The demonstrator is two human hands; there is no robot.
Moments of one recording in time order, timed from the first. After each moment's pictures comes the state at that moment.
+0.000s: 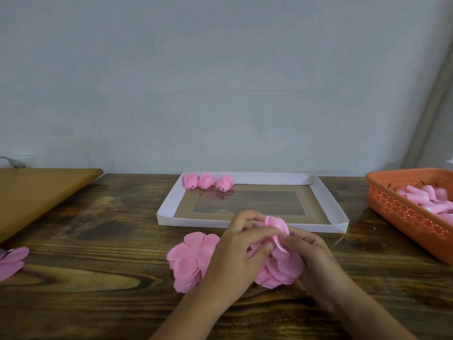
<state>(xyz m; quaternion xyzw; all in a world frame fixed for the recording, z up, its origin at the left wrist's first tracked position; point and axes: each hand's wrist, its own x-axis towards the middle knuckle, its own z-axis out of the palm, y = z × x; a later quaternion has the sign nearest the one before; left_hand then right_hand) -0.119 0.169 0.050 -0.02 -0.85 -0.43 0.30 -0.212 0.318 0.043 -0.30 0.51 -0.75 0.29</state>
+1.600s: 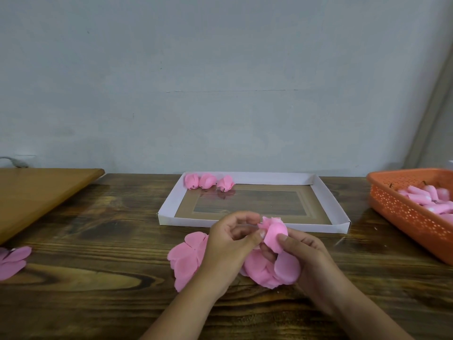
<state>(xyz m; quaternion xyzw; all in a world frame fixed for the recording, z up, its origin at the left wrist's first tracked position) -0.125 0.163 0.055 0.07 -0.67 -0.69 0.26 -0.204 0.317 0.045 -0.27 0.47 -0.78 0.31</state>
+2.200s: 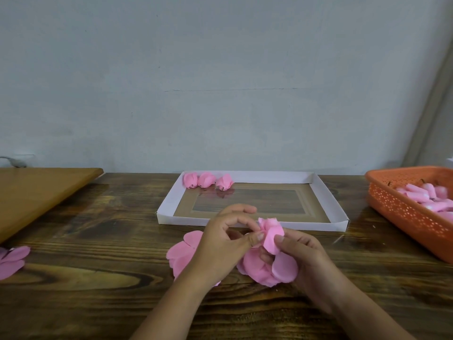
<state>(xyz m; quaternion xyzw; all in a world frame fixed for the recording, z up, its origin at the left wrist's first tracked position) -0.121 0.147 0.061 -0.01 -0.77 -0.57 0.29 -0.207 0.317 0.041 -0.31 0.47 -0.76 0.33</state>
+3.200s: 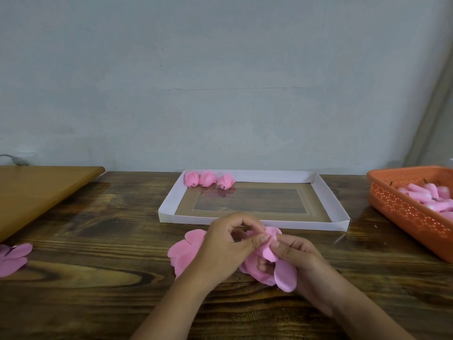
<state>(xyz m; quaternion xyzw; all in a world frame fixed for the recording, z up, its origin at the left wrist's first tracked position) -0.118 0.149 0.060 -0.04 -0.77 -0.57 0.27 -0.201 0.315 0.044 -0.35 0.46 -0.72 0.39</state>
